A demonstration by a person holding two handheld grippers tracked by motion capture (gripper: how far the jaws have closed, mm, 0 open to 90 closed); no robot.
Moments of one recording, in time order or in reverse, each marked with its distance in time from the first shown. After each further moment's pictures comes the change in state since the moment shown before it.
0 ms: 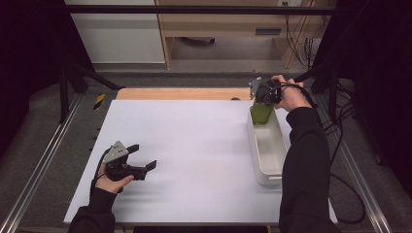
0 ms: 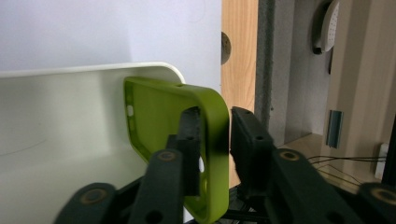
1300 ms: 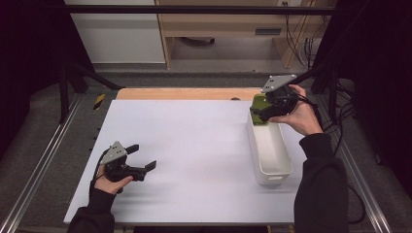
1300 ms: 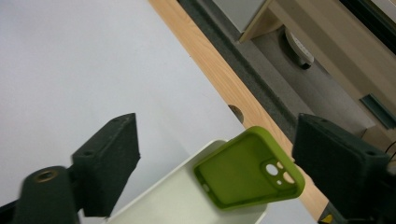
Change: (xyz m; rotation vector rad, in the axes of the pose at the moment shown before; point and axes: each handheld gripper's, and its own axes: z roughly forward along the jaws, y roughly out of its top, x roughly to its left) left arm -0.003 0.002 -0.004 -0.024 -0.017 -0.003; right arm 0.048 -0.006 -0.078 -0.400 -0.054 0.610
